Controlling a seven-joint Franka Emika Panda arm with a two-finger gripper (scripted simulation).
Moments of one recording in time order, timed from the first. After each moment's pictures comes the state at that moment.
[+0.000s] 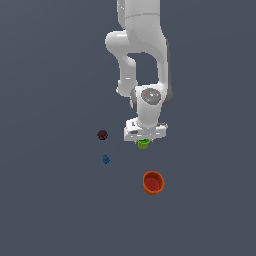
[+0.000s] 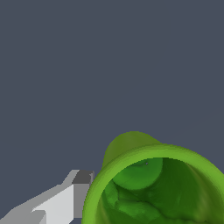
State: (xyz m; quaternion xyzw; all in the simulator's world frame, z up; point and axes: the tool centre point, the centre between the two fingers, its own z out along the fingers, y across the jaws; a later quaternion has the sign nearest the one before) arm -0.060 0.080 0.043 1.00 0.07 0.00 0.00
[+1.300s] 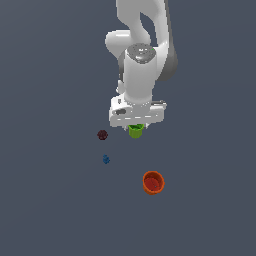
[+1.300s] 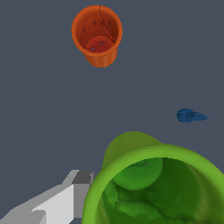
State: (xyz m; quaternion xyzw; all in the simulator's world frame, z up) arm -0.027 0.032 0.194 1.00 0.07 0.00 0.00
